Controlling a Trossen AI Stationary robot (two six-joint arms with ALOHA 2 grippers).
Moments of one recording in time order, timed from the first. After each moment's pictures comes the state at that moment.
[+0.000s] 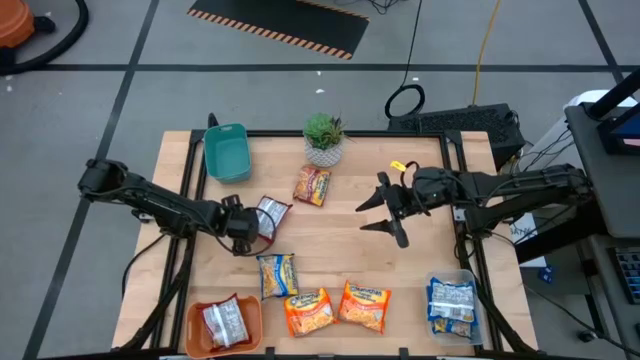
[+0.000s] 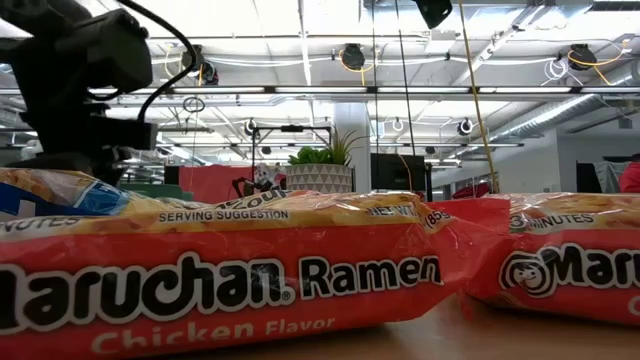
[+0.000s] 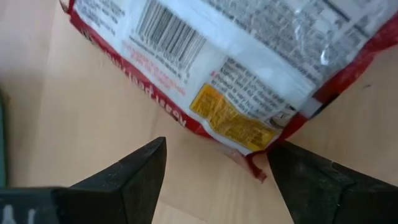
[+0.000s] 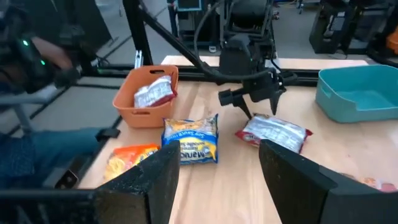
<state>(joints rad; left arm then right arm) -0.19 1.27 0.50 -0.62 -0.31 -0.40 0.08 1.07 0.90 -0.16 -0.15 0.05</state>
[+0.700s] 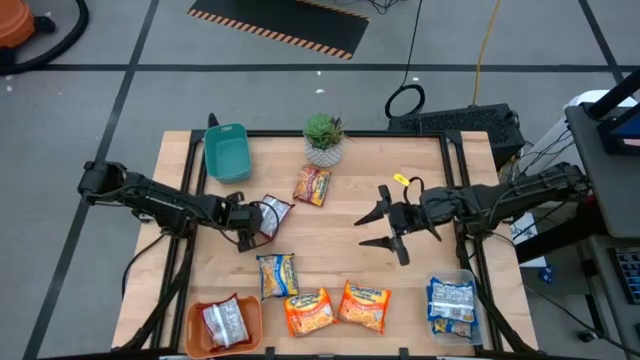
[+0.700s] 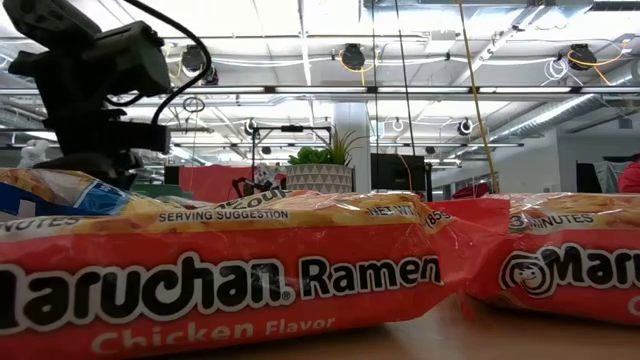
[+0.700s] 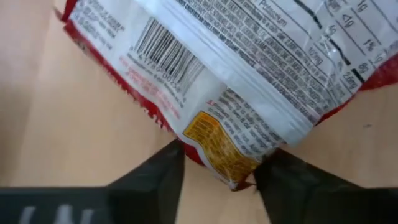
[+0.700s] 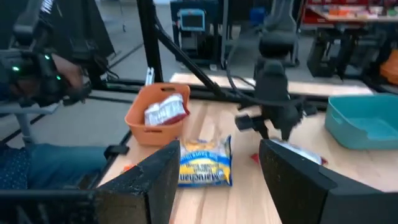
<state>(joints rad) -0.08 1.27 0.48 -0.49 -0.25 -0.31 0.23 1.08 0.90 -0.06 0.00 0.06</state>
